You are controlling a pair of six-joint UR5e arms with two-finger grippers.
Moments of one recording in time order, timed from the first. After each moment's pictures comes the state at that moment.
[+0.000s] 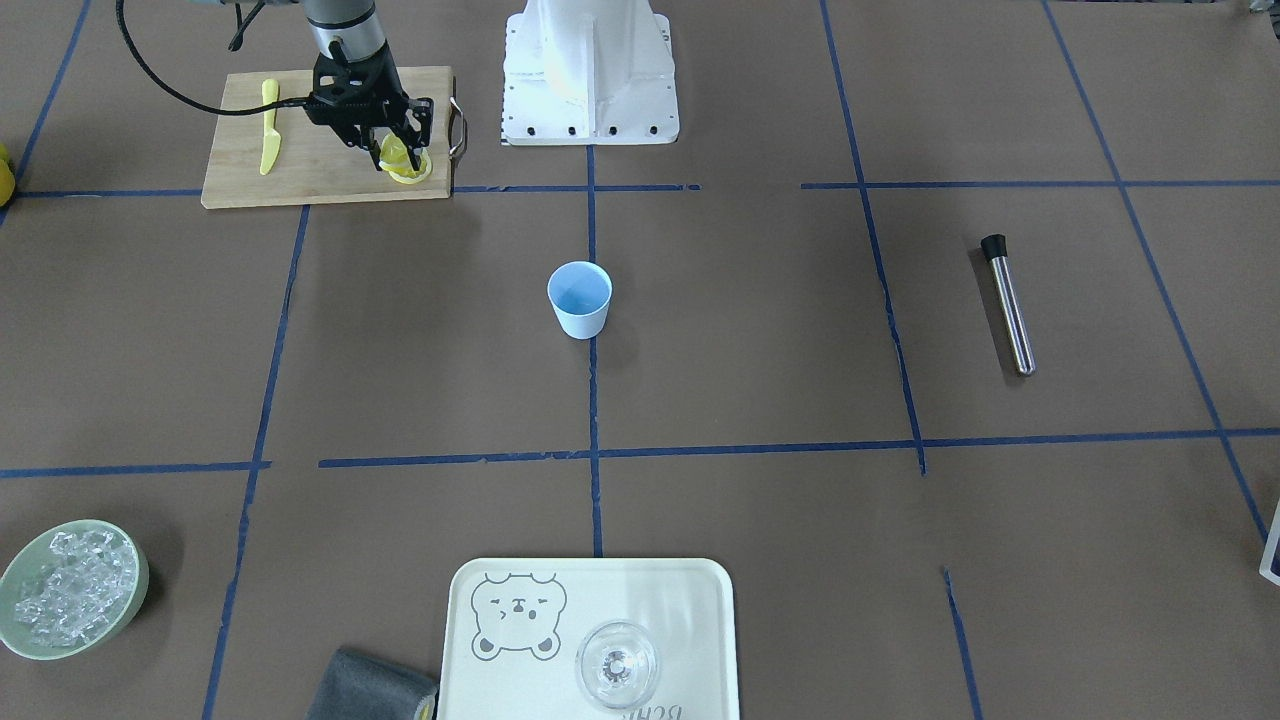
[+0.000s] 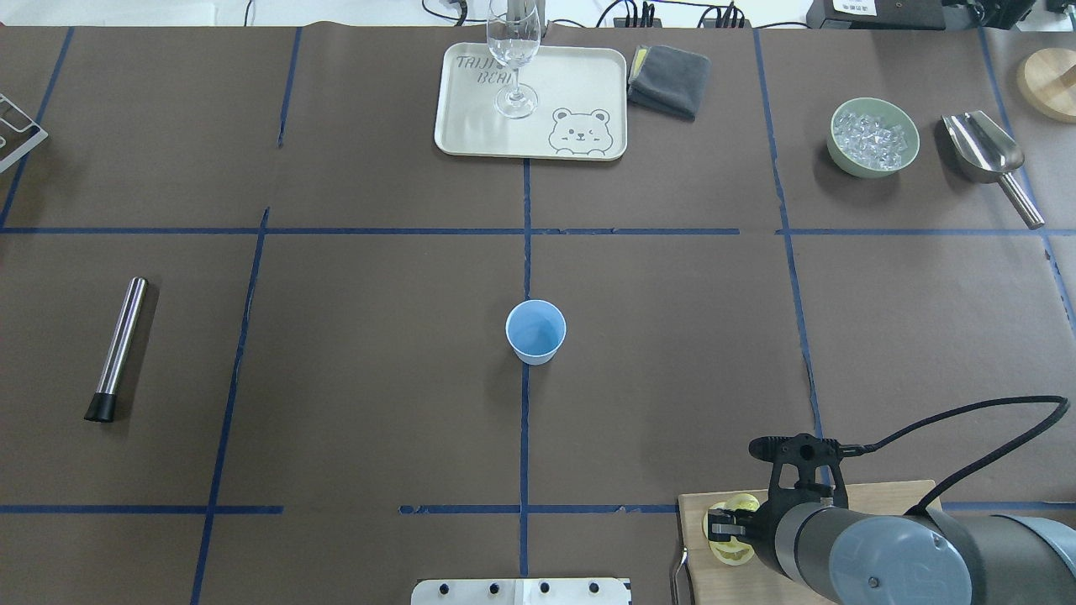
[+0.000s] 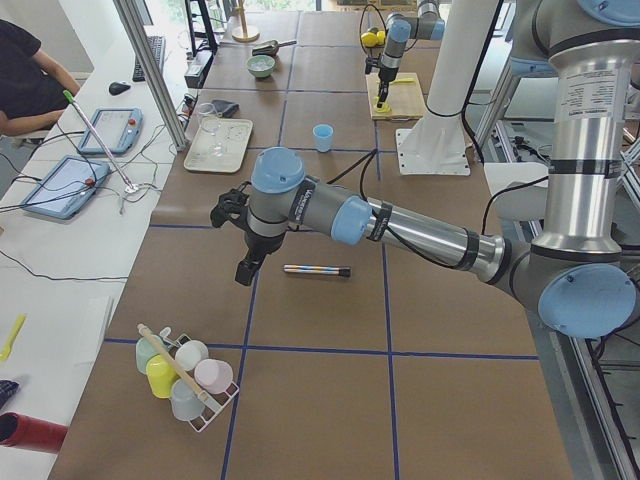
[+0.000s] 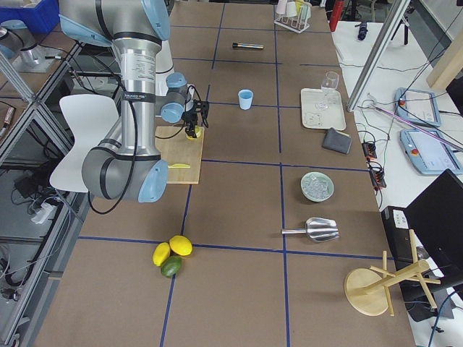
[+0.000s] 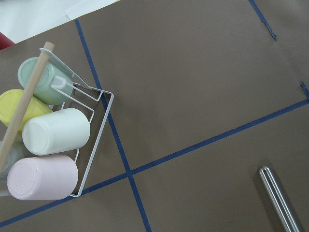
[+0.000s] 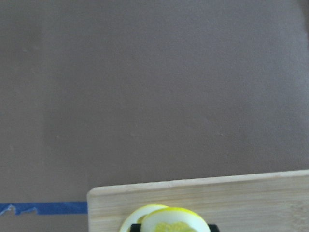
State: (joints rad) left arm -1.55 -1.56 -1.88 -1.68 -2.32 0.09; right arm 0.07 -1.61 2.19 -1.34 1.48 1.58
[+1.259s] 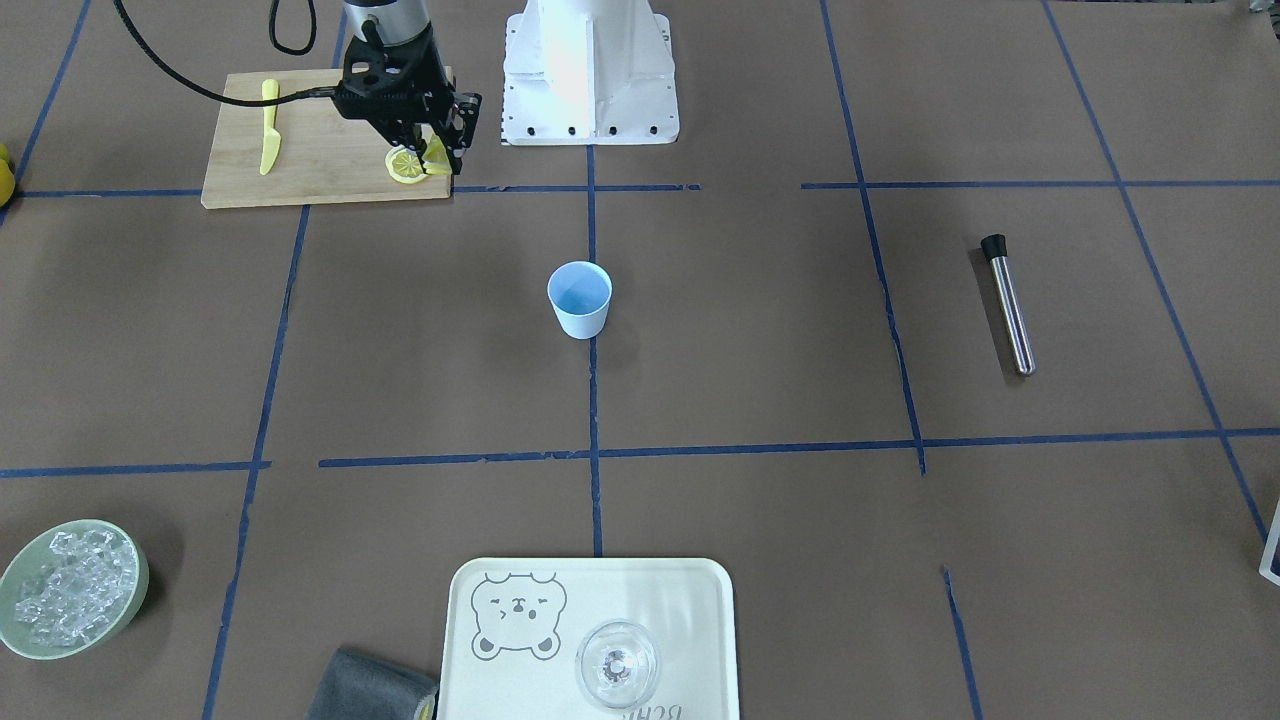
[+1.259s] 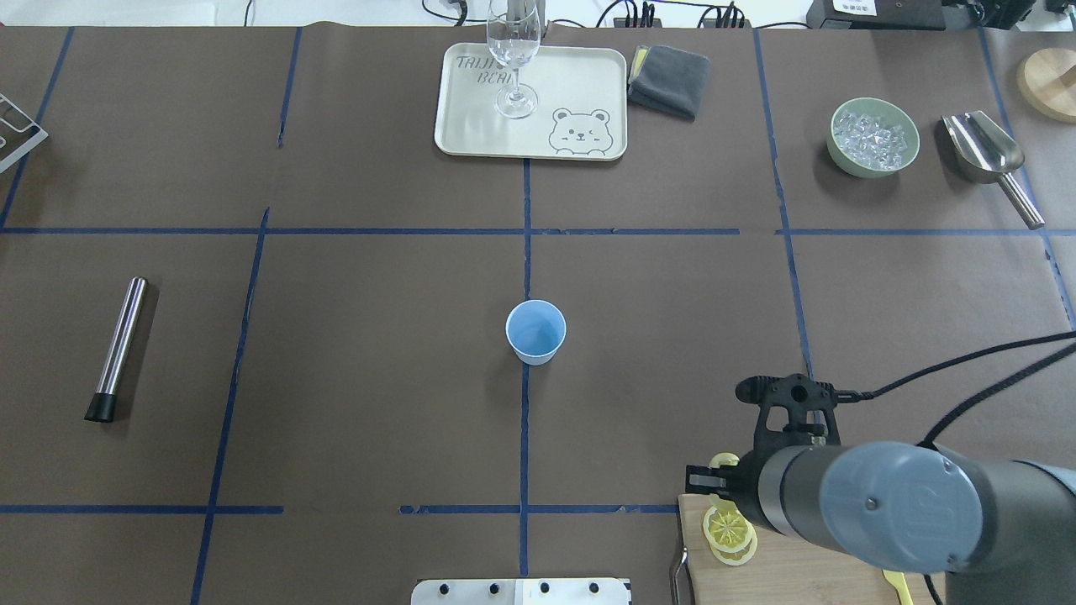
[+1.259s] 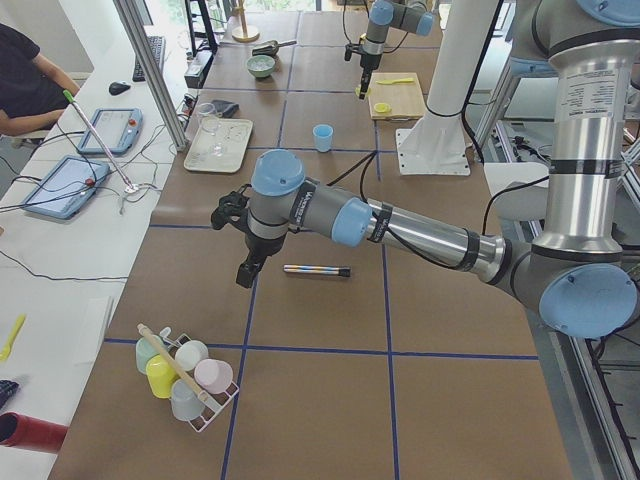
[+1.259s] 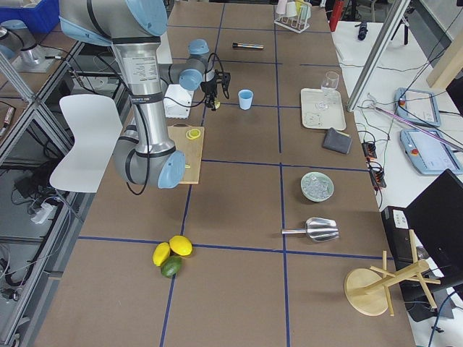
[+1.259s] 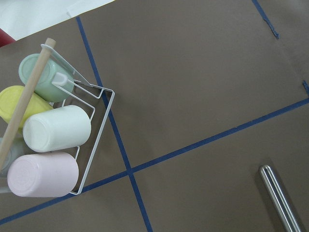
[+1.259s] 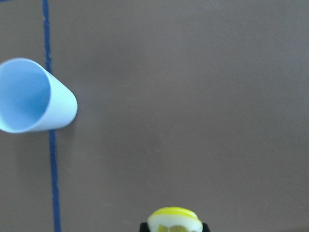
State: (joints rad) left arm -1.55 -1.56 -1.87 -1.68 -2.32 0.09; right arm 0.33 -1.21 2.19 -1.70 1.66 1.50
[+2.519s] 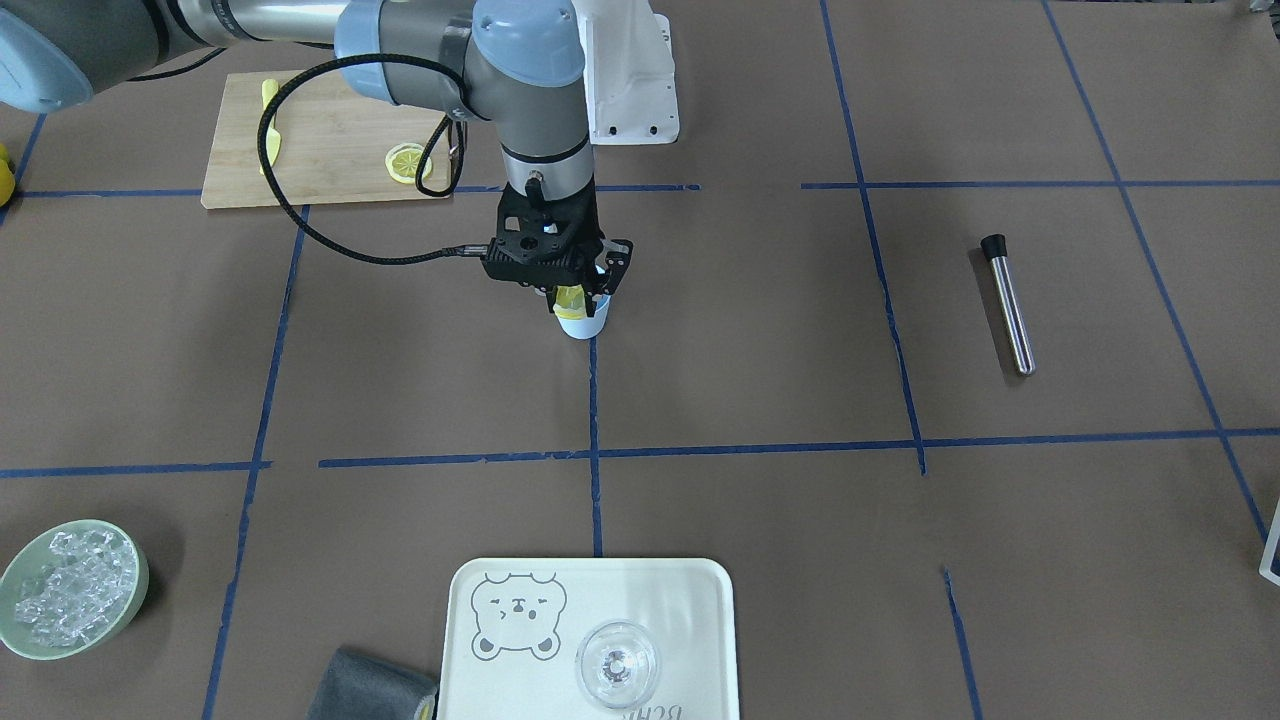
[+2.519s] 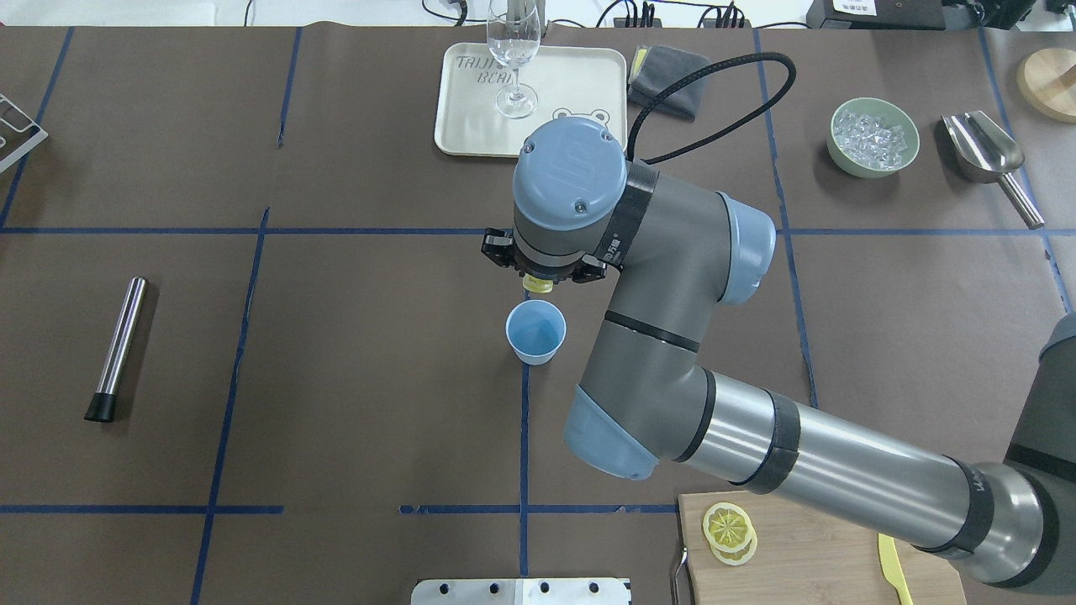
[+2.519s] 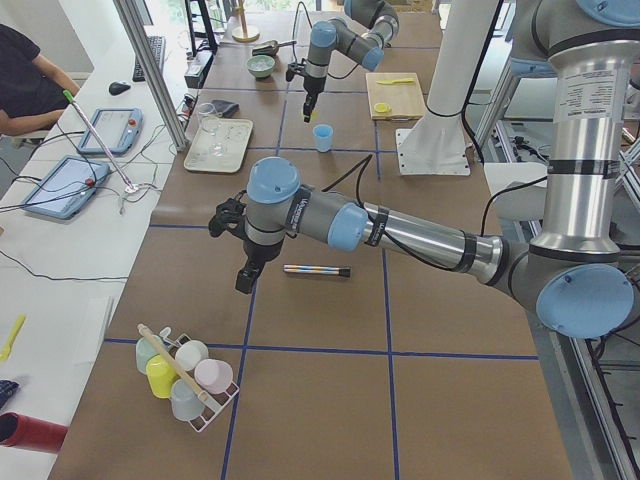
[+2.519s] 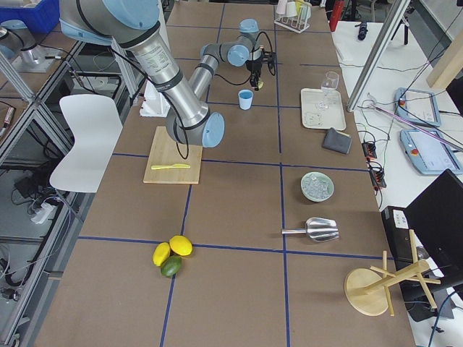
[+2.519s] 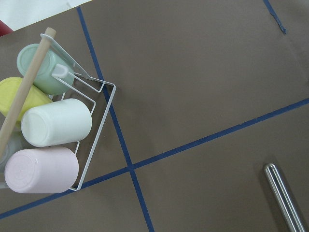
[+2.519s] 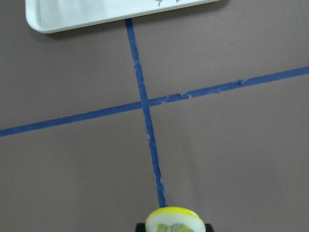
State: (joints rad) left arm -1.55 -1.56 -1.84 -1.68 -2.32 0.08; right arm 0.52 -0.75 1.64 -1.64 1.78 1.42
